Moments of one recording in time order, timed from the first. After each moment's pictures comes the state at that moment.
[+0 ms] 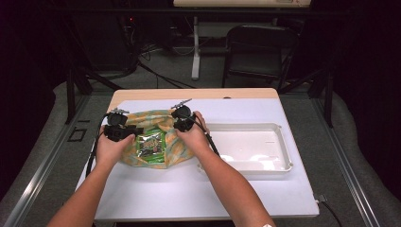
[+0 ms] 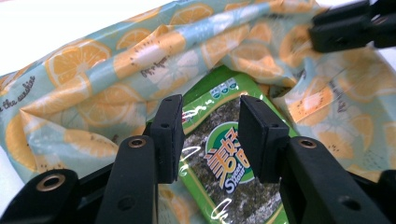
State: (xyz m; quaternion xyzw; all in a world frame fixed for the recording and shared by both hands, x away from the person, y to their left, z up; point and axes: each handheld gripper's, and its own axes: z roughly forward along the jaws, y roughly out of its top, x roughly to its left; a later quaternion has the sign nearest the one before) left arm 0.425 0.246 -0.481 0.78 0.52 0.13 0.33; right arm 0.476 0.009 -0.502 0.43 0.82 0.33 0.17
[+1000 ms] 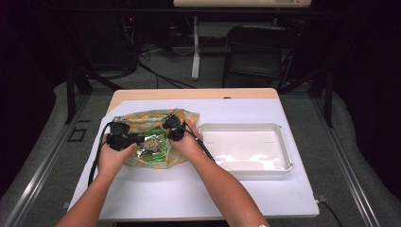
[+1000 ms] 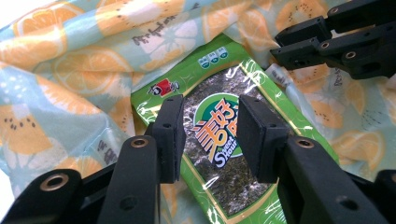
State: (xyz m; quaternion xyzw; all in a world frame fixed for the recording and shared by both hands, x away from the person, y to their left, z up) left arm 0.408 0.244 -0.502 0.78 0.51 0.13 0.33; right arm 0.470 0.039 -0.536 0.38 0.87 0.25 0.17
